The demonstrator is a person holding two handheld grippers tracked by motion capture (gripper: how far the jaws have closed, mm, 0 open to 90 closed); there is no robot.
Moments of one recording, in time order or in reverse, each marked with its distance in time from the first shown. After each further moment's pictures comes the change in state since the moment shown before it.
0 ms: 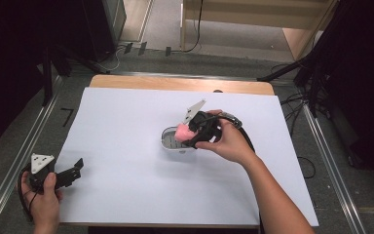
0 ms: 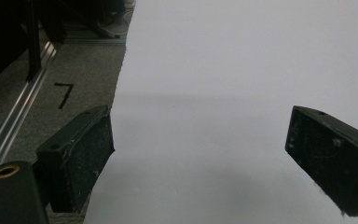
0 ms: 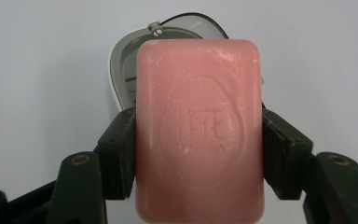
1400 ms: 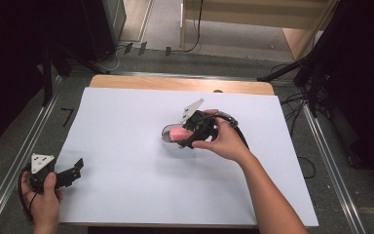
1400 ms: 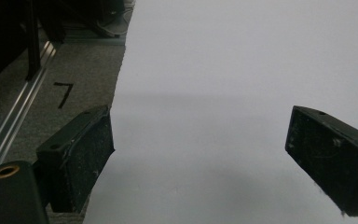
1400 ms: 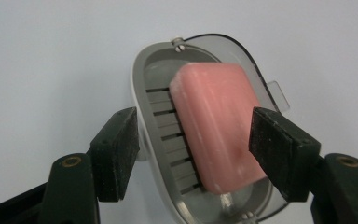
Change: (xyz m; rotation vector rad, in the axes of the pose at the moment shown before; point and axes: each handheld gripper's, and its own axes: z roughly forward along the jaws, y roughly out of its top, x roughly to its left) left arm 0.000 0.000 0.000 0.003 0.000 0.000; right arm -0.005 0.001 0.012 -0.061 0.052 0.023
